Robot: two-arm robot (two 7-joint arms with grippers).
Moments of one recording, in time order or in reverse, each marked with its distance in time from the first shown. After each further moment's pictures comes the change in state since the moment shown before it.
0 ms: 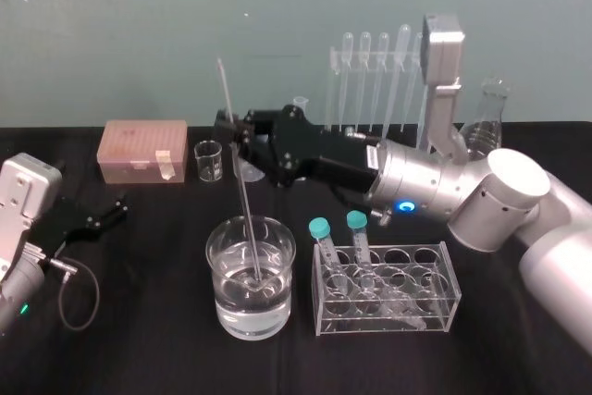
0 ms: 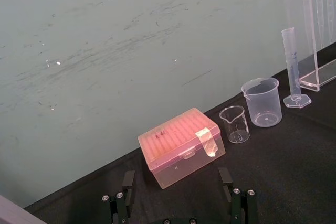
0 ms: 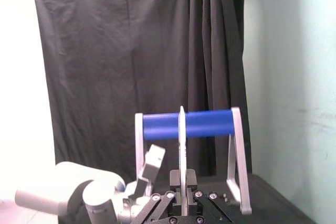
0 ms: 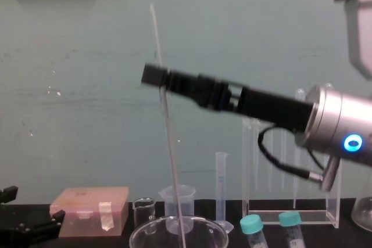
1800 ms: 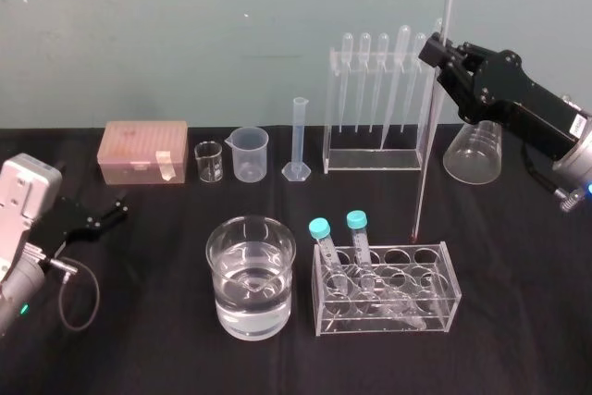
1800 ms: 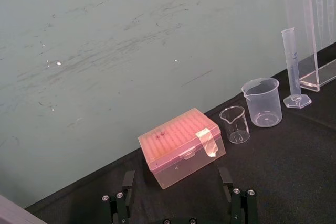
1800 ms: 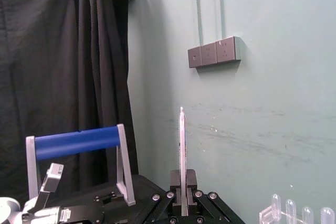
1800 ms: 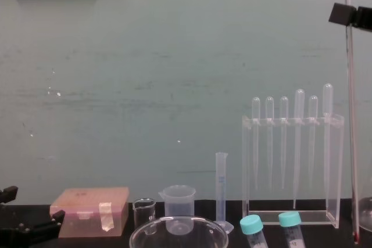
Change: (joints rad) left arm 0.000 0.000 0.000 0.000 0.000 0.000 0.000; right arm -0.319 0.356 0.334 -0.415 0.080 0.015 -0.386
